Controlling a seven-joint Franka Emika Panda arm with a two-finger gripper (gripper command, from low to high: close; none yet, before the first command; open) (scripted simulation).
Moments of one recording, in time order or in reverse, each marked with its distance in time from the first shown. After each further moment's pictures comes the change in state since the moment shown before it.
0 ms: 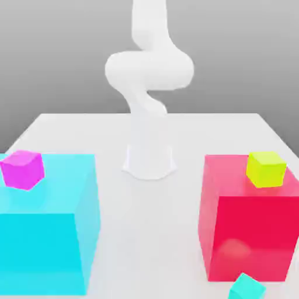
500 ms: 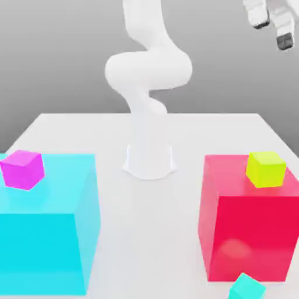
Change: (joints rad) arm 0.306 0.366 0.019 -0.048 -0.060 0.182 -0.640
